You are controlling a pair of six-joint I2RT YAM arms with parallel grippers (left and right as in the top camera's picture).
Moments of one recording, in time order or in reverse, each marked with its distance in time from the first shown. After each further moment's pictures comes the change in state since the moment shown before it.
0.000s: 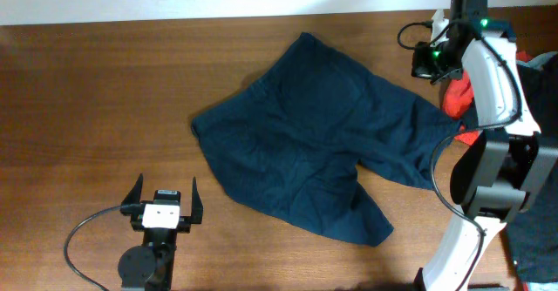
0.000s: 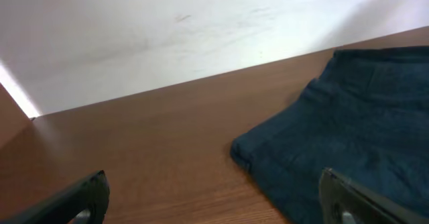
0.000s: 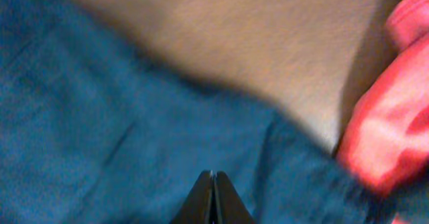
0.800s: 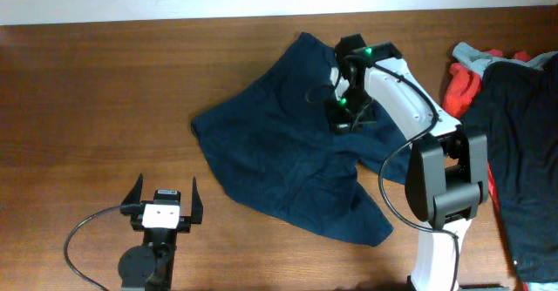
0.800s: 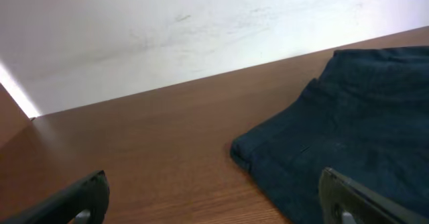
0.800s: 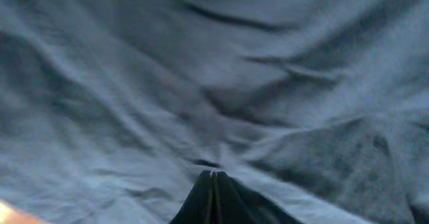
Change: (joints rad) left arm 0.000 0.000 0.000 0.000 0.000 0.000; right arm 0.403 -0.007 -0.276 -0.091 0.006 0.133
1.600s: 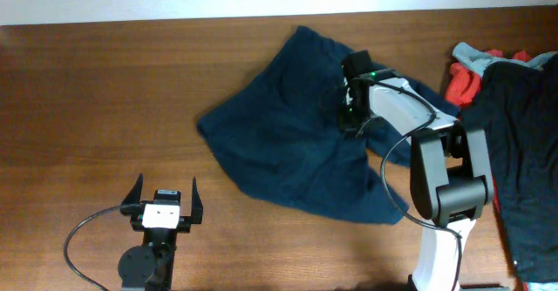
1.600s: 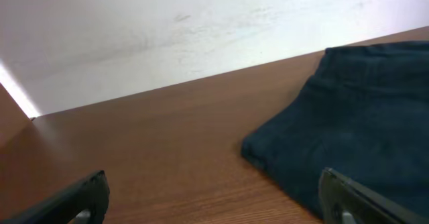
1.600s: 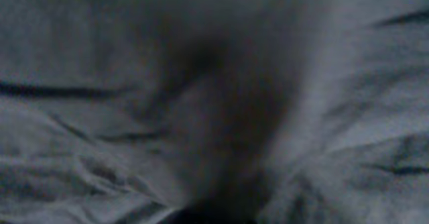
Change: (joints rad) left arm 0.000 0.000 0.000 0.000 0.000 0.000; right arm -0.063 -0.003 -0.234 0.480 0.229 0.014
